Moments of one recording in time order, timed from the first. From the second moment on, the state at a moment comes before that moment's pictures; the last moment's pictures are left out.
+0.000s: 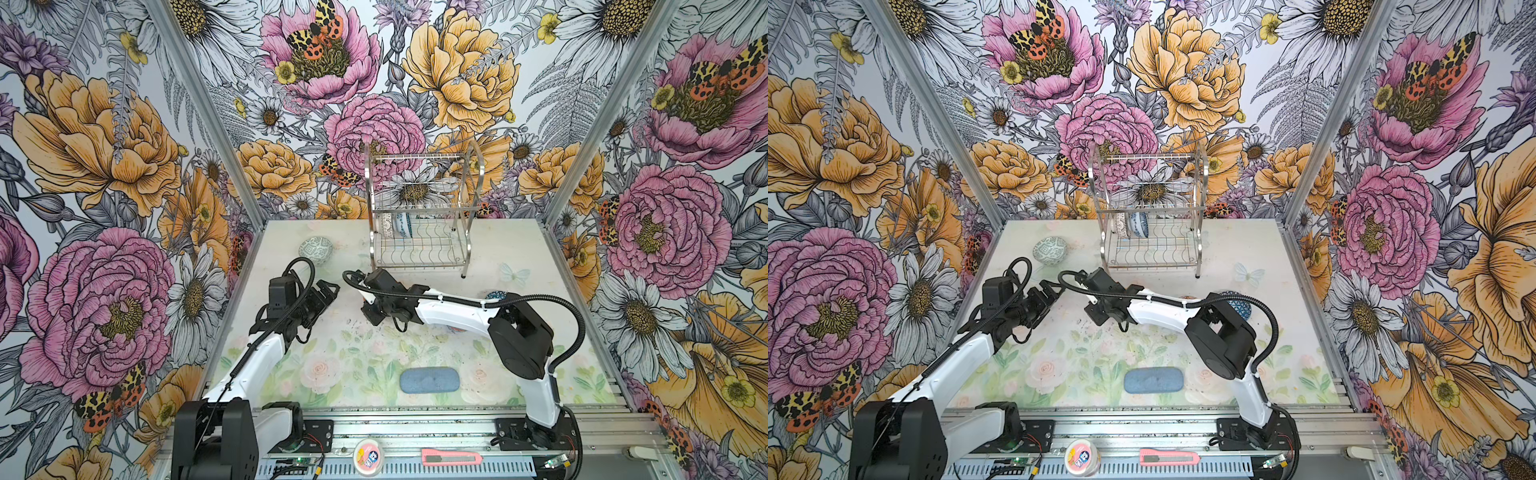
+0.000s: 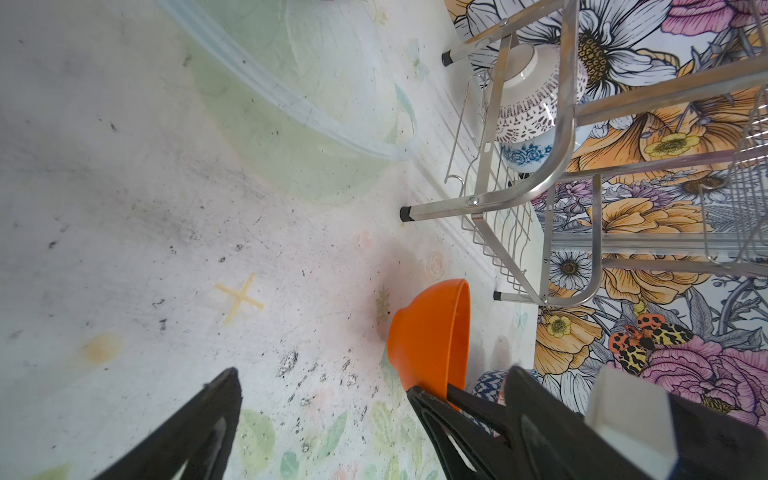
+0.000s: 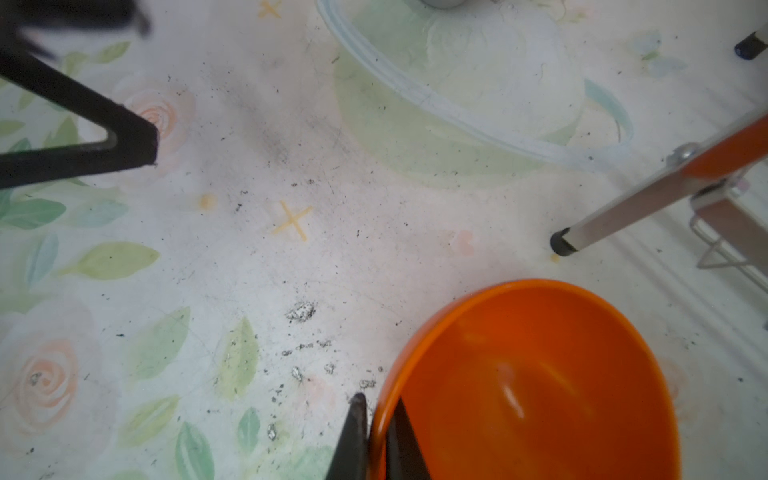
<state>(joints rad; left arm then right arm) 0.00 1.13 0.58 -0.14 0.39 -0.84 0.93 2.03 1.50 -0.31 0.00 0.06</state>
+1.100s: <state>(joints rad) -0.10 1.13 0.60 -0.13 0.40 -0.85 0.64 1.68 1.20 -0.04 -0.31 0.27</state>
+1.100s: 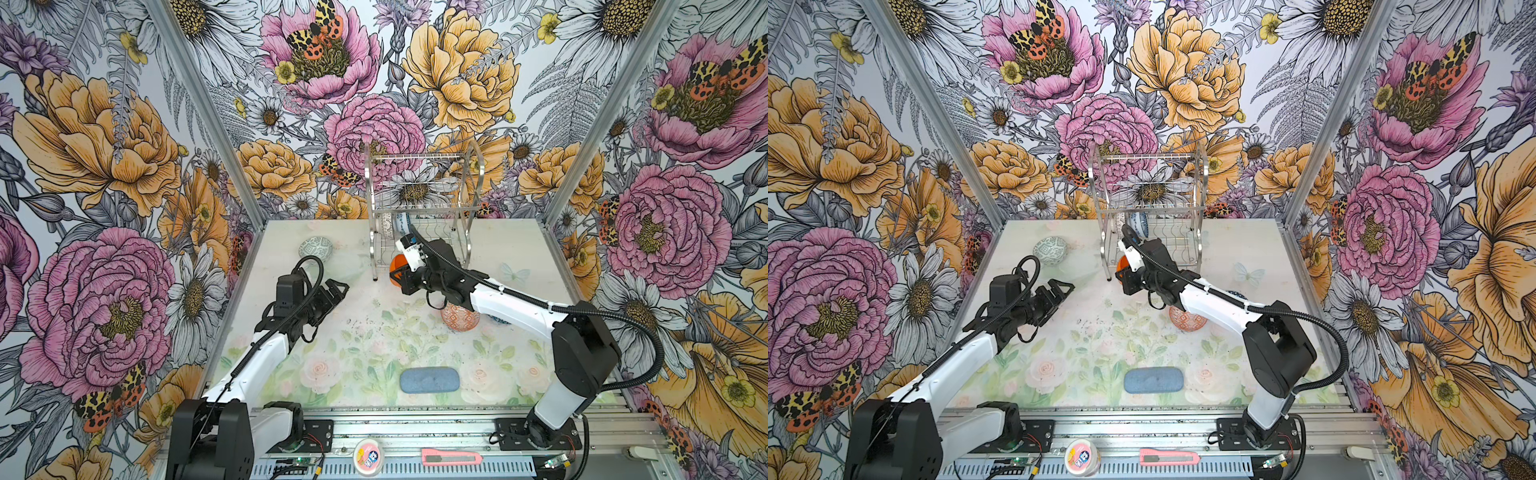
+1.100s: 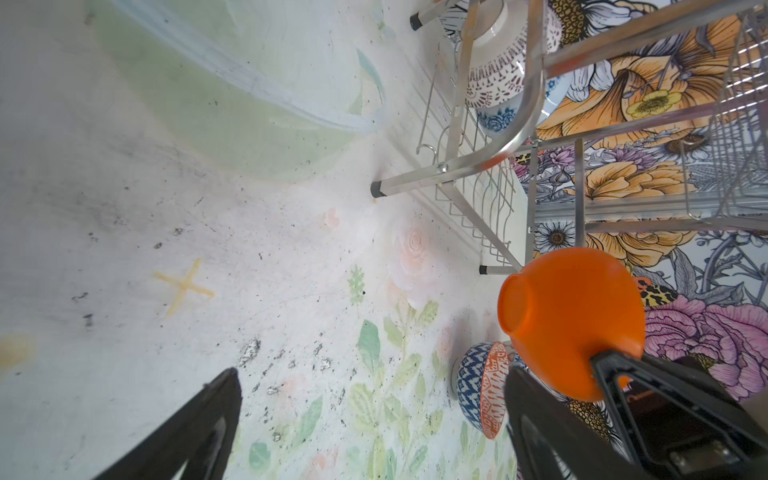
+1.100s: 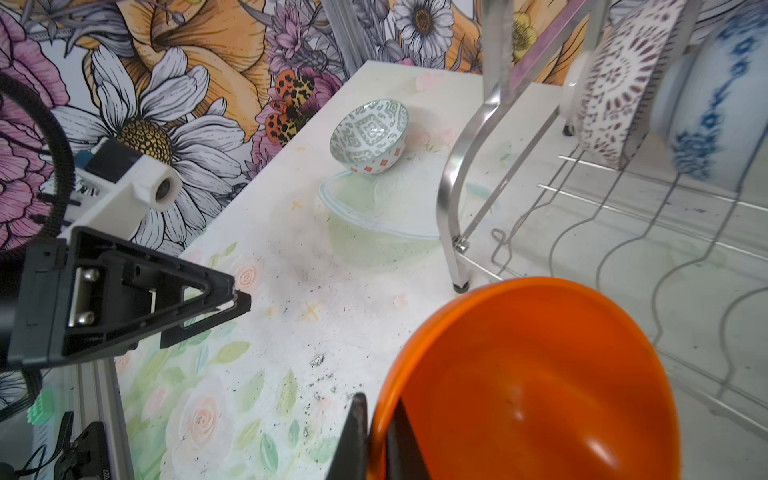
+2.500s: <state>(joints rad) -0.36 1.43 0.81 0.21 0.44 -0.87 0.35 2.02 1.32 0.56 -0.52 0.63</state>
